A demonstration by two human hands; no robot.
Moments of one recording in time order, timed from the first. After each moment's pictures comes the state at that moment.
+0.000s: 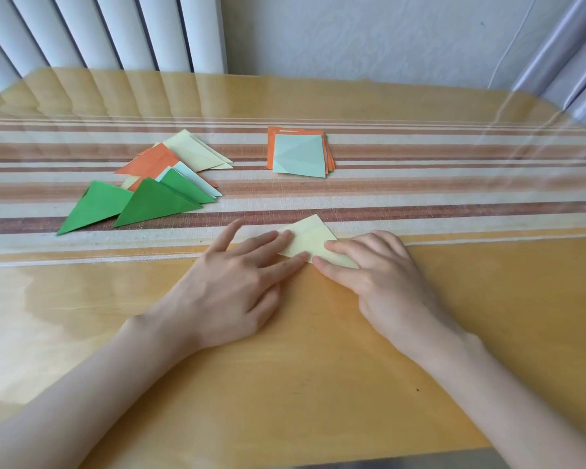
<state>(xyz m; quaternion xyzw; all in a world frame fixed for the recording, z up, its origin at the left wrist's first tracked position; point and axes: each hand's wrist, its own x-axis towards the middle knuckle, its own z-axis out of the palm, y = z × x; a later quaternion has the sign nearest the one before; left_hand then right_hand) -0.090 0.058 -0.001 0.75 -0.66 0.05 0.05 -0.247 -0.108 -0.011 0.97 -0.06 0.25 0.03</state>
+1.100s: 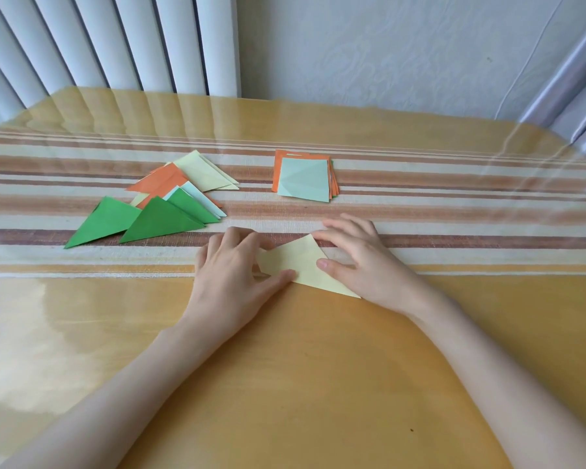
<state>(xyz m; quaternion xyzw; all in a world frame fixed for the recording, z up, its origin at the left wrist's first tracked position) -0.095 0.029 0.003 0.88 -0.38 -0.03 0.29 -0.203 -0.148 0.010 0.95 -0.14 0.06 -0.27</state>
